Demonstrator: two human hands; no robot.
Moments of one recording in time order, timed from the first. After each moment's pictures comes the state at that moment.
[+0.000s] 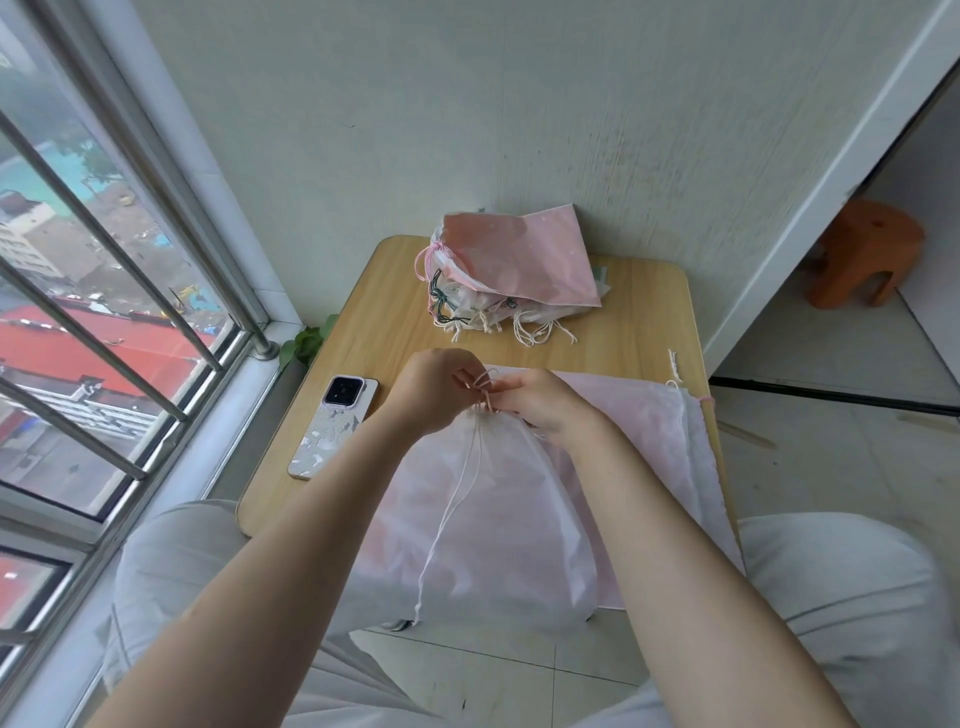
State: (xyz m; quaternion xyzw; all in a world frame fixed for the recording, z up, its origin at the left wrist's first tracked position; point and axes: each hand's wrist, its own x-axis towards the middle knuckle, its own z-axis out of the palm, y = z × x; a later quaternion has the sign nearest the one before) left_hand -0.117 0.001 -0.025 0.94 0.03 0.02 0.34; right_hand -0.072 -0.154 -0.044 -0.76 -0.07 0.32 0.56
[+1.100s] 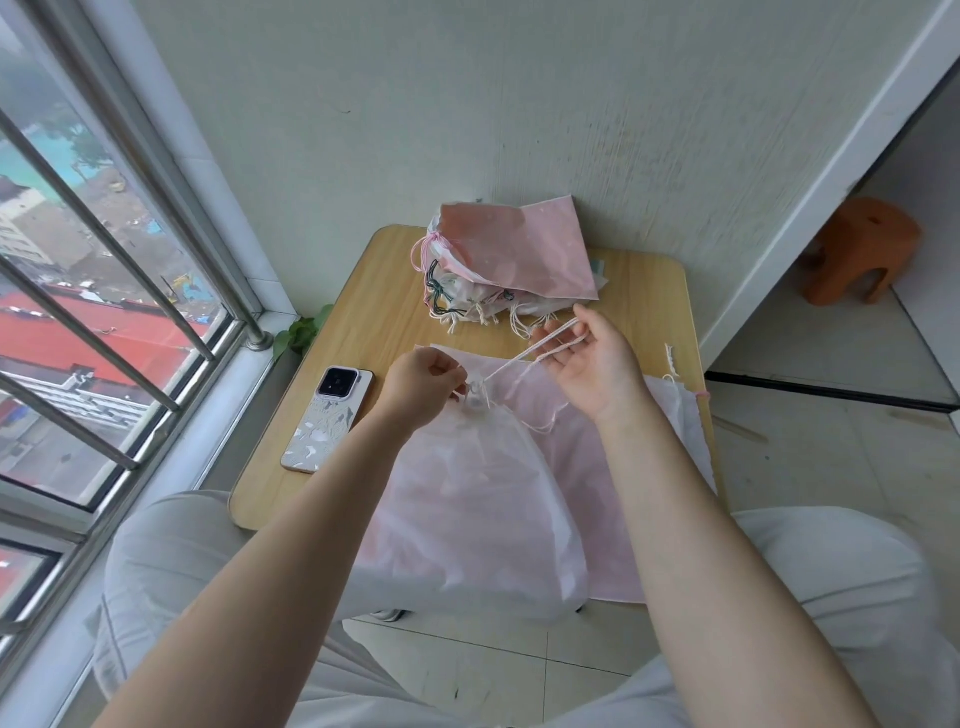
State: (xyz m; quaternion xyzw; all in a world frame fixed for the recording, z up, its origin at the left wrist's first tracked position) left_hand -0.119 0.001 -0.039 0.84 0.21 0.00 0.51; right_hand -0.045 -0.188 -0.023 -0.36 0.16 0.21 0.89
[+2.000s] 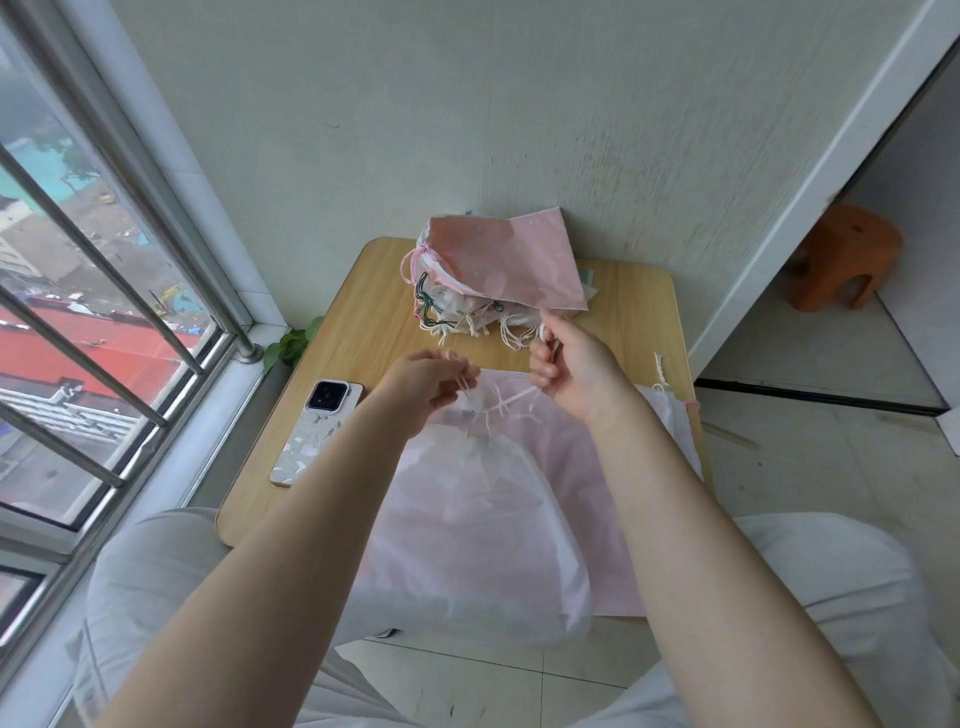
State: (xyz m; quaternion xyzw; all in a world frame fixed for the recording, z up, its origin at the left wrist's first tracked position) left_hand -0.100 -0.003 -0.026 0.63 0.24 -0.09 0.73; right_hand -0.042 -0.182 -0.011 -0.52 0.07 0.26 0.81
